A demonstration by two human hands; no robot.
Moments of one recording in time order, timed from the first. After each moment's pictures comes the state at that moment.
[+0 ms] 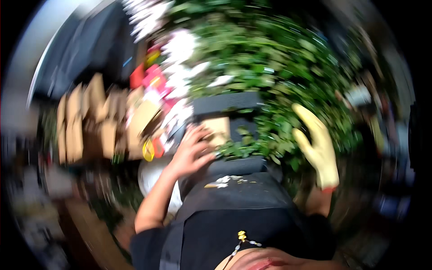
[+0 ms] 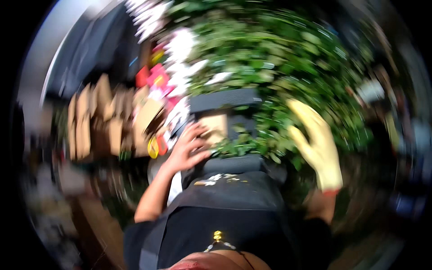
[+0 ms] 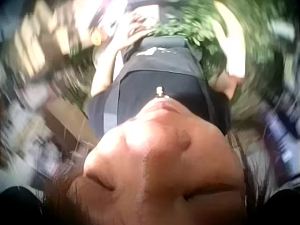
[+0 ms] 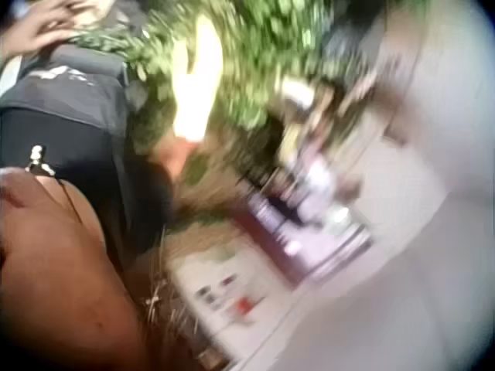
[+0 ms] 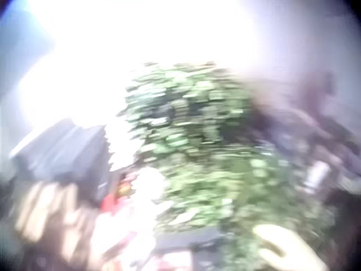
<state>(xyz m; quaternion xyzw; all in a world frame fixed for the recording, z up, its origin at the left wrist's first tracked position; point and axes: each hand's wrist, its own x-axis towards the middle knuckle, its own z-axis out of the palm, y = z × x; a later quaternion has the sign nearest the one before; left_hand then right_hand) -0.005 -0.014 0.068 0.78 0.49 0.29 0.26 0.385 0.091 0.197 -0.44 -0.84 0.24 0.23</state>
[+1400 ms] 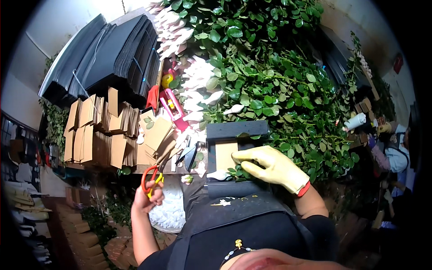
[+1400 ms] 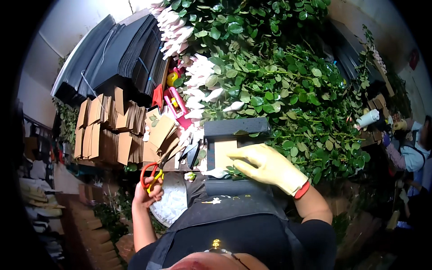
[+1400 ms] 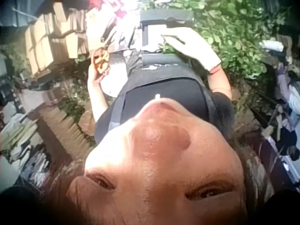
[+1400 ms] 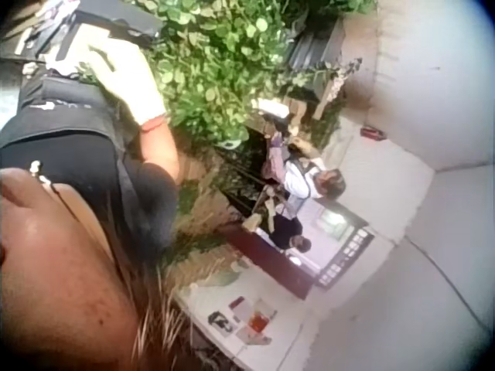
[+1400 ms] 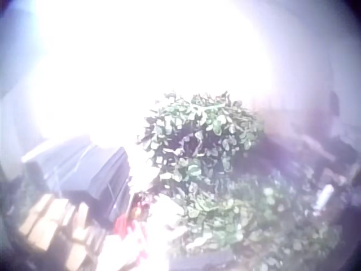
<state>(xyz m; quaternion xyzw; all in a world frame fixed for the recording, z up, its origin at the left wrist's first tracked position) -0.145 -0.167 0.071 0.08 0.47 0.49 0.73 0.268 0.085 0.169 -0.23 -0.85 0.43 0.18</state>
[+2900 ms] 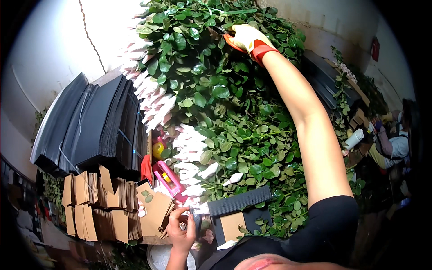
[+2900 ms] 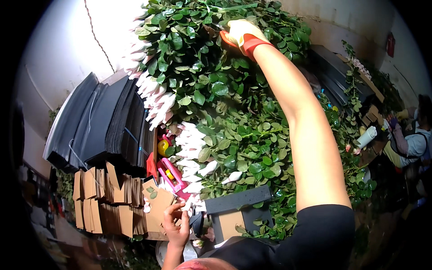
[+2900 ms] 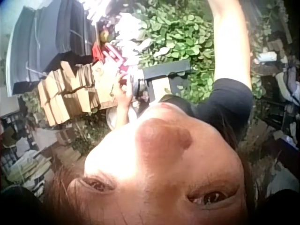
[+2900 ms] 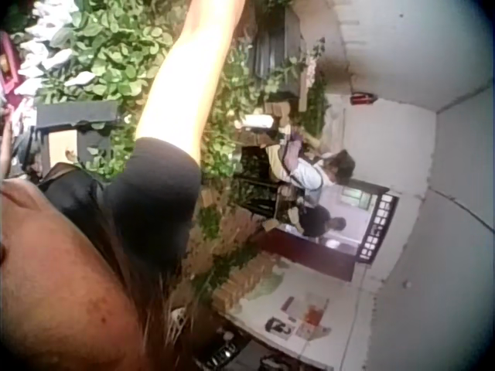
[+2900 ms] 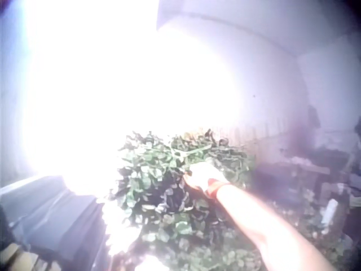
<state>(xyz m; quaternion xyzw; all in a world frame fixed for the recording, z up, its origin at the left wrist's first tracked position) -0.049 0.026 0.092 0.56 0.63 0.52 0.10 0.153 0.560 0.369 -0.51 -0.81 -0.10 0.26</state>
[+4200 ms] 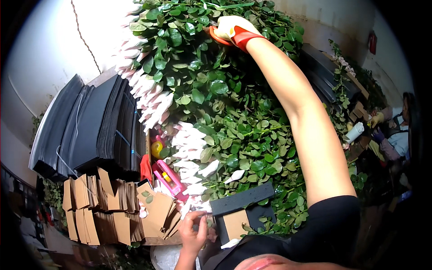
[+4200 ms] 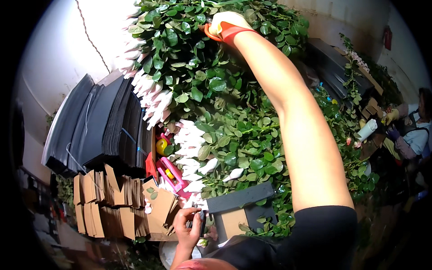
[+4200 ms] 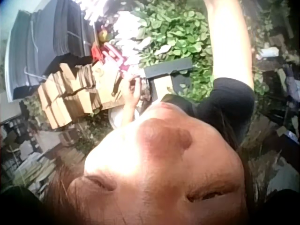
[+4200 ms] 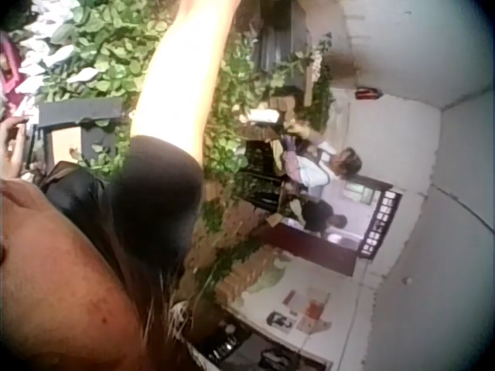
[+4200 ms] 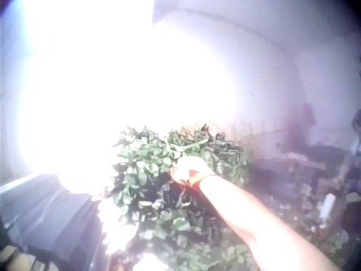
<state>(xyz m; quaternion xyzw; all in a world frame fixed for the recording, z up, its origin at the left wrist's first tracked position) -0.031 0.029 0.094 0.56 0.61 0.52 0.20 0.113 0.542 0.385 -0.51 -0.82 -0.13 0.23</state>
